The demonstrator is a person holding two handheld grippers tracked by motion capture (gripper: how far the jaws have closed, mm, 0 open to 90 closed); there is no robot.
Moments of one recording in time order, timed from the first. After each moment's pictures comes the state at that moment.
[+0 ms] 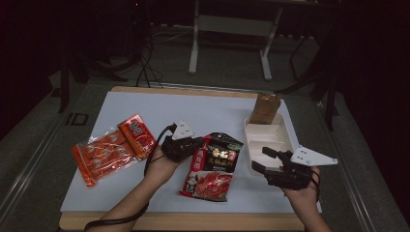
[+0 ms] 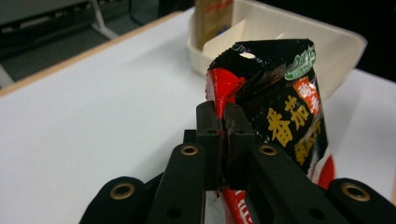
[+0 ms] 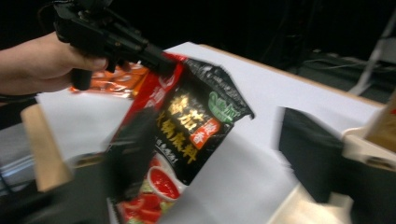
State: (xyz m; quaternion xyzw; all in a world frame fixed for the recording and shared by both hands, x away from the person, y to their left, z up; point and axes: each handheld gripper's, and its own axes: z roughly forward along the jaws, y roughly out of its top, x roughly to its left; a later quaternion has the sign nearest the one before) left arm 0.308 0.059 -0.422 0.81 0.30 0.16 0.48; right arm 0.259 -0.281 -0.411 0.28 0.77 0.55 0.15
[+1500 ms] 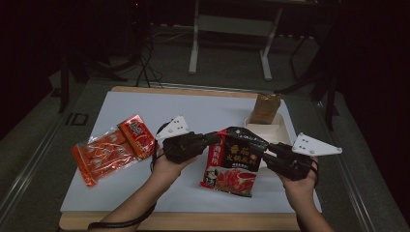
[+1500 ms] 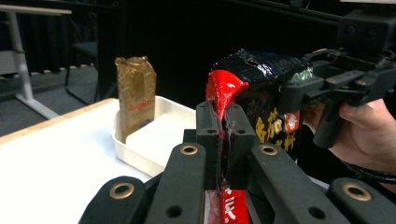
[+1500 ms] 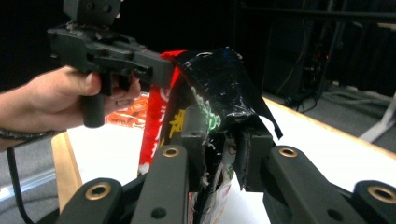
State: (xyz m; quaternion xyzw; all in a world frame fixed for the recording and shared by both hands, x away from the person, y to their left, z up) left arm 0.291 0.059 -0.382 0.72 0.24 0.08 0.64; right arm 0.265 -0.259 -0.367 0.23 0.76 0.59 0.16
